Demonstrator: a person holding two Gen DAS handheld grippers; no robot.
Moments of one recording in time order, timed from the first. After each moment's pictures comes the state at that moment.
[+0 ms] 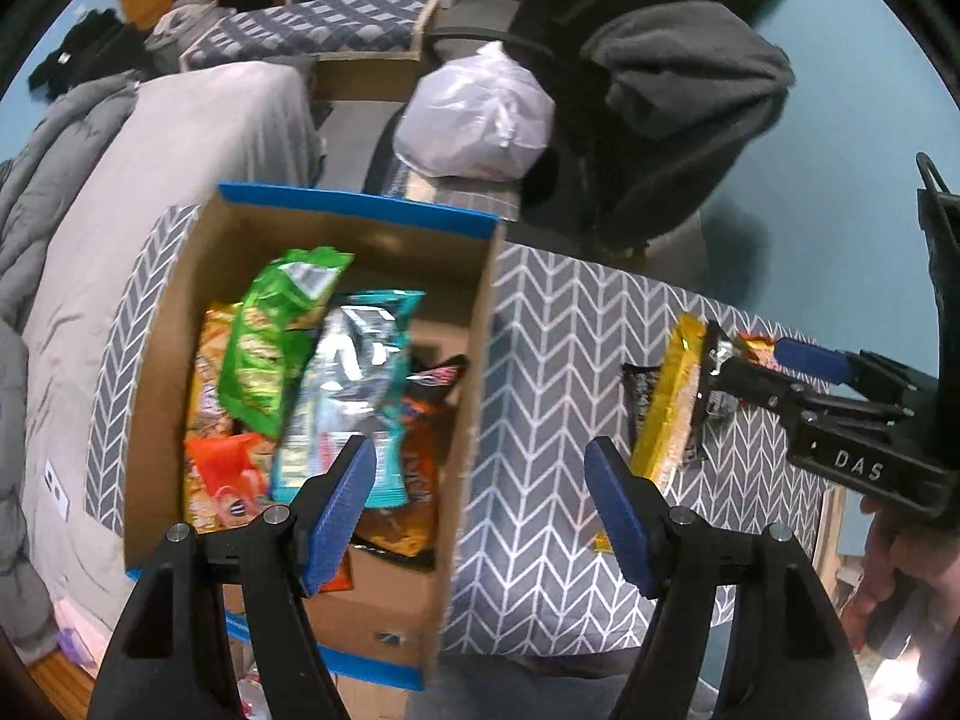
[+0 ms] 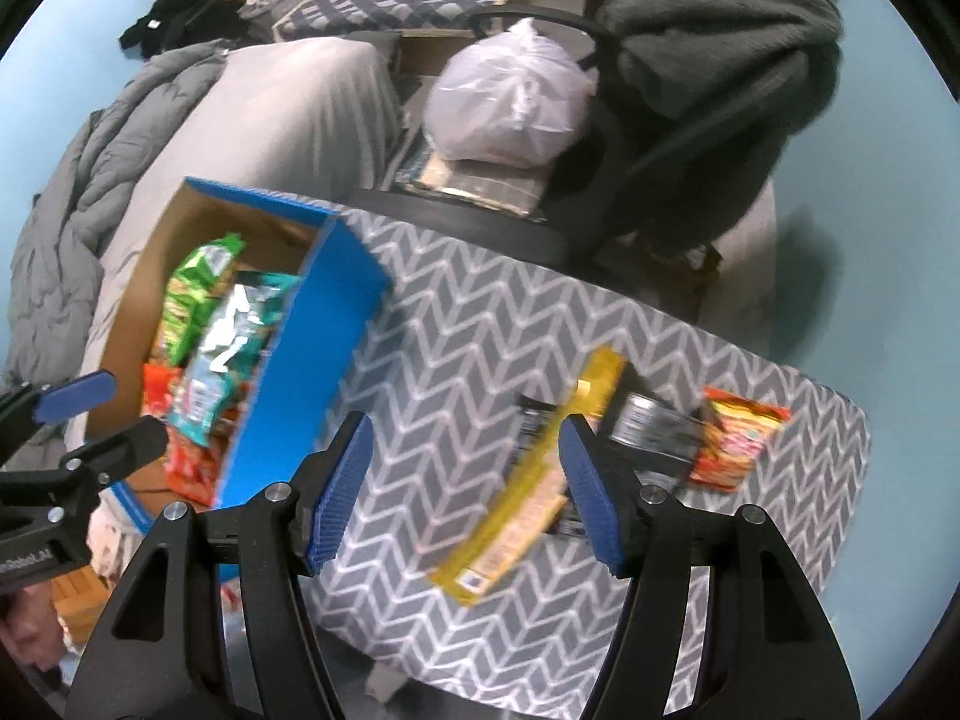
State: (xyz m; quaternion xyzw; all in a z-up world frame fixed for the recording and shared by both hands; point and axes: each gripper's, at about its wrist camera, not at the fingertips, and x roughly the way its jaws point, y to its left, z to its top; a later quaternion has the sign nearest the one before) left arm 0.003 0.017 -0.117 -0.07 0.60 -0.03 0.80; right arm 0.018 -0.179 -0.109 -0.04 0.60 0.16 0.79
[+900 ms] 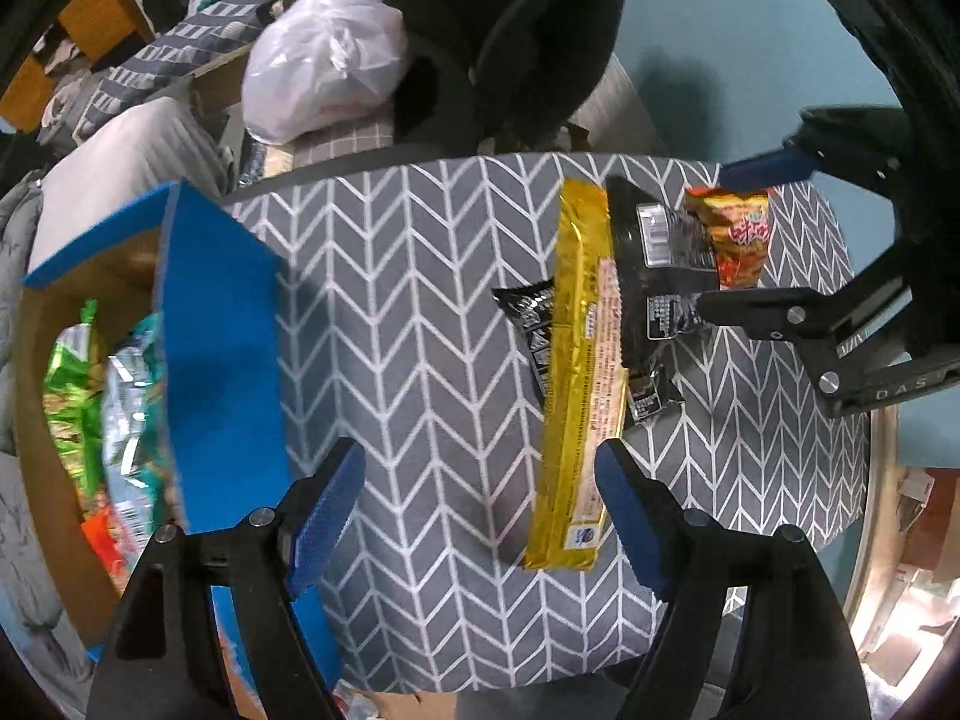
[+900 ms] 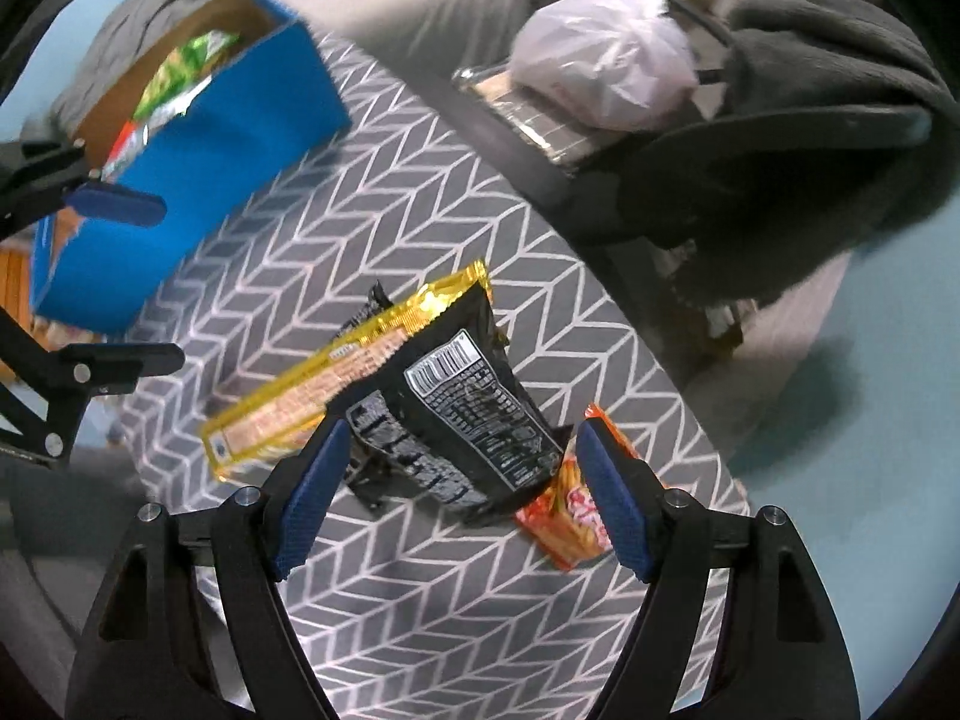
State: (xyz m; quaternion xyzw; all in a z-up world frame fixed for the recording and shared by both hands) left arm 0.024 -0.123 -0.203 0.06 0.65 -0.11 0.75; right arm 0.043 -0.264 -0.183 -0.25 0.58 0.34 0.70
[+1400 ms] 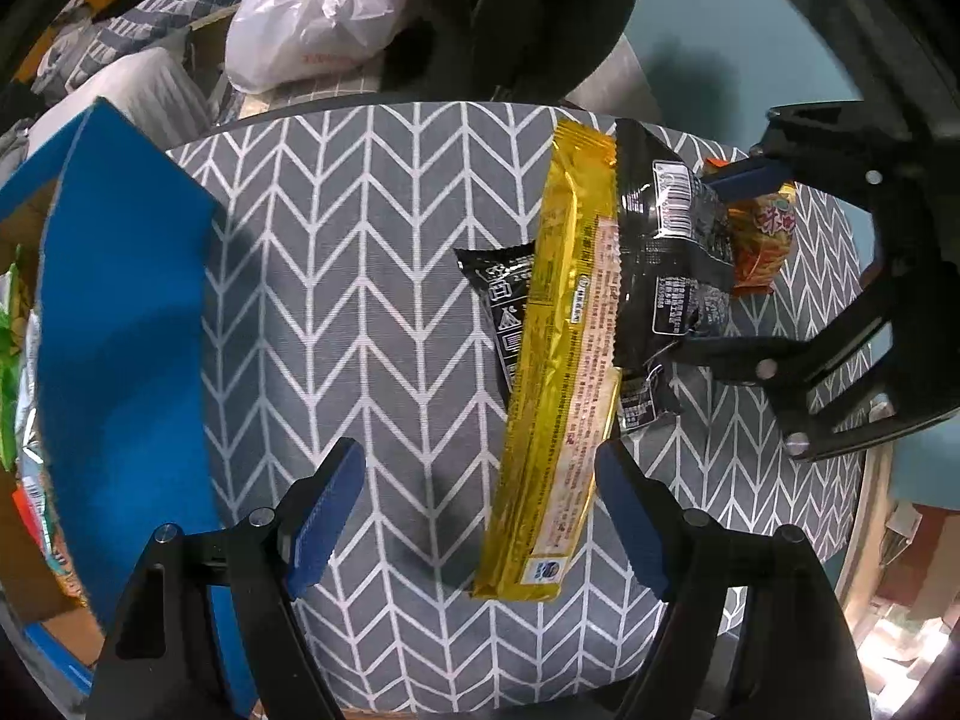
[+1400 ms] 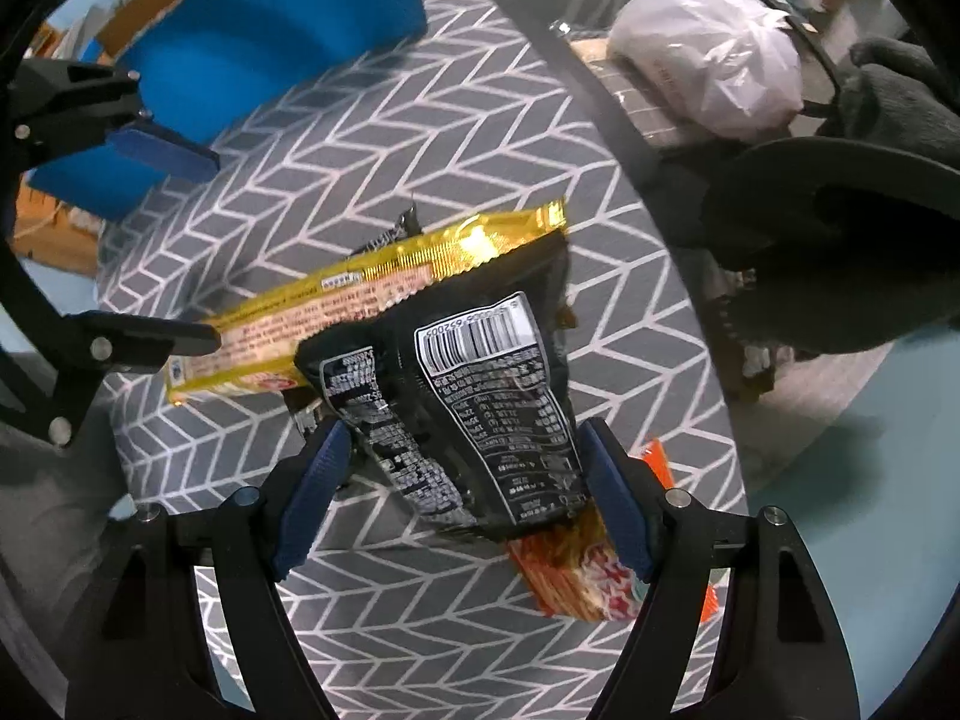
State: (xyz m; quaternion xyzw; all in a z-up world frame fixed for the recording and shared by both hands) left arm 0.022 -0.137 -0.242 0.02 0.67 -0.11 0.73; right arm 0.039 -0.253 -0.233 -0.32 0.58 0.41 0.63
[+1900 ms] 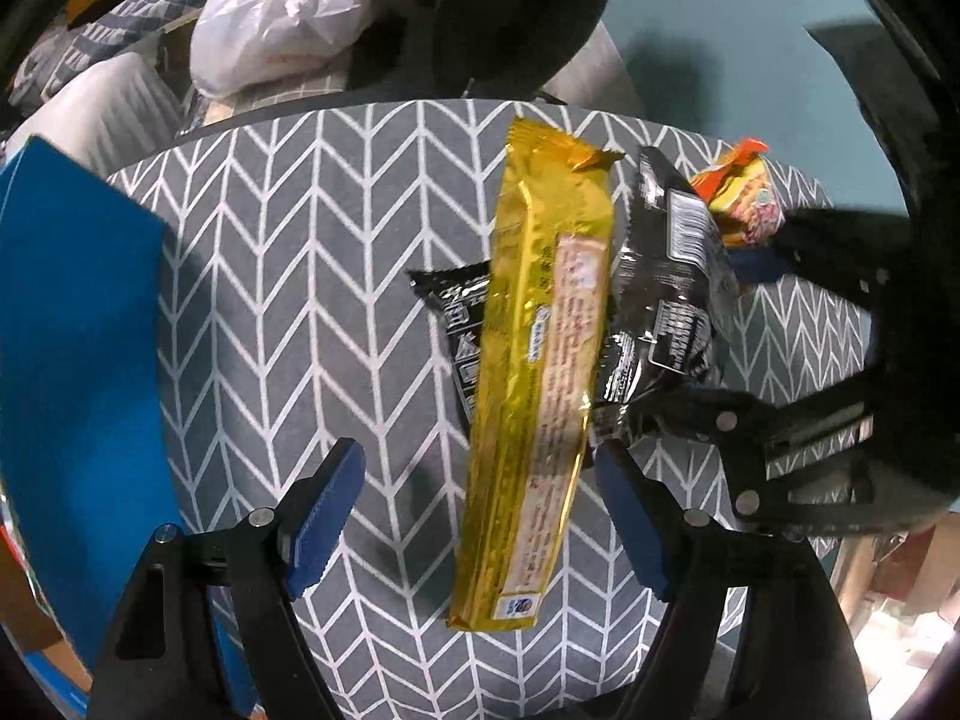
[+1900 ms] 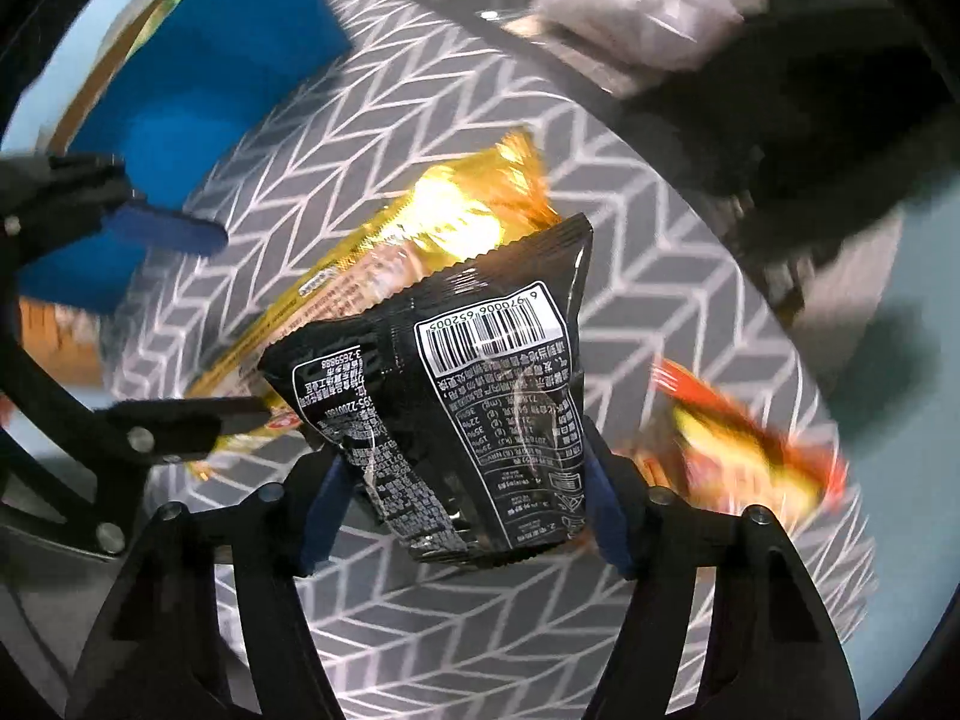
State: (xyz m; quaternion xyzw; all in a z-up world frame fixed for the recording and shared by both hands) left arm 0.038 -0.155 -0.247 0.02 0.68 -0.13 0.72; right arm 0.031 -0.275 -0.246 -0.18 0.63 0.34 0.68
